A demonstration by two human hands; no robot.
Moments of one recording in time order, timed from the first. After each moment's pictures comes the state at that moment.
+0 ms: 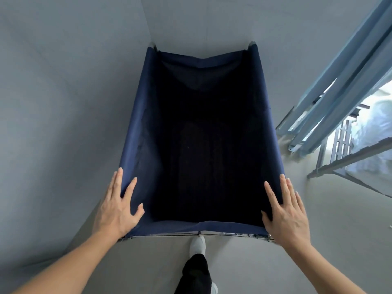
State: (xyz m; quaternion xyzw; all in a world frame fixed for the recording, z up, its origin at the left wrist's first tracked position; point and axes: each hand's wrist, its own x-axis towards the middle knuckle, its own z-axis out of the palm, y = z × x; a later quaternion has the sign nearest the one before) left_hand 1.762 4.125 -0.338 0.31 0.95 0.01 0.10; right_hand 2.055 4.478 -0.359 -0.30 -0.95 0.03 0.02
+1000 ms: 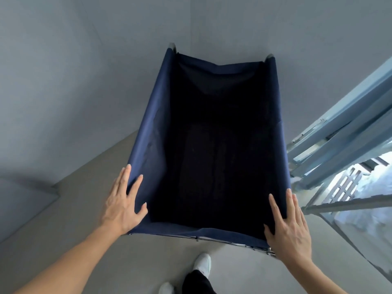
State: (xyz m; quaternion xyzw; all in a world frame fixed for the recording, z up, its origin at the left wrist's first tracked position) left_hand 1.975 4.238 -0.320 0.16 0.98 0.04 0.10; right_hand 2.157 4.653 -0.360 -0.15 -0.99 0.03 0.00
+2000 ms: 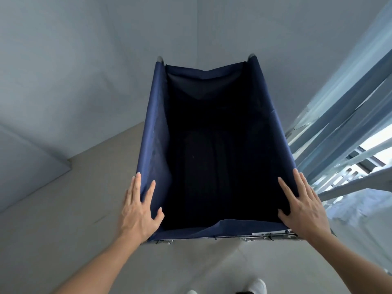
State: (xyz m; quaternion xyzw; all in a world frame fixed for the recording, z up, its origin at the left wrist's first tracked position) left_hand 2.215 4.375 -0.316 0.06 0.99 0.06 0.08; right_hand 2.267 4.816 -0.347 -0.04 -1.00 0.01 -0.01
